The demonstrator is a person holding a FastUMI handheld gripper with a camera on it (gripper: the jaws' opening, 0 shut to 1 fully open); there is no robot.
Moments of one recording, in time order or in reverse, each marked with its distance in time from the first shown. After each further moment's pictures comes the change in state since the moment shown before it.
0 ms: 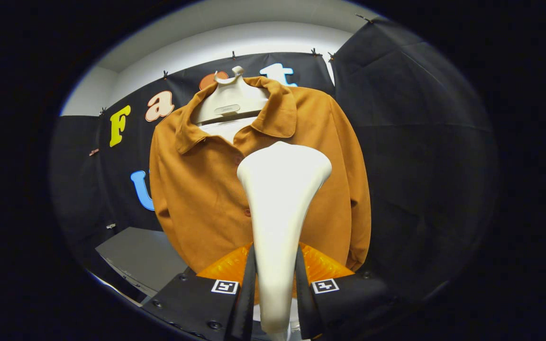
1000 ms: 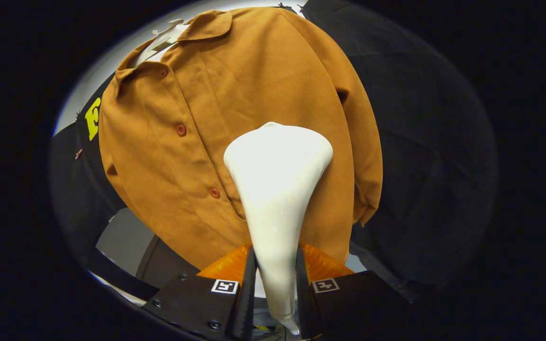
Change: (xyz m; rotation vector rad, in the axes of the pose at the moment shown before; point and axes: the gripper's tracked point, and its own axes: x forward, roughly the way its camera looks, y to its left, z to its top) arm 0.041 -0.043 -0.153 0.153 0.371 -0.043
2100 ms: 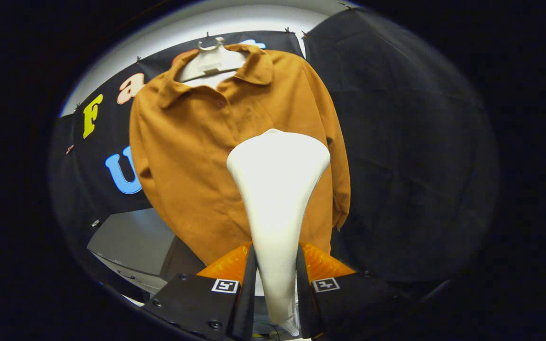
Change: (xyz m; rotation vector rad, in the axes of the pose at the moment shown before) arm -0.122 0.080 0.028 -0.100 -0.251 -0.149
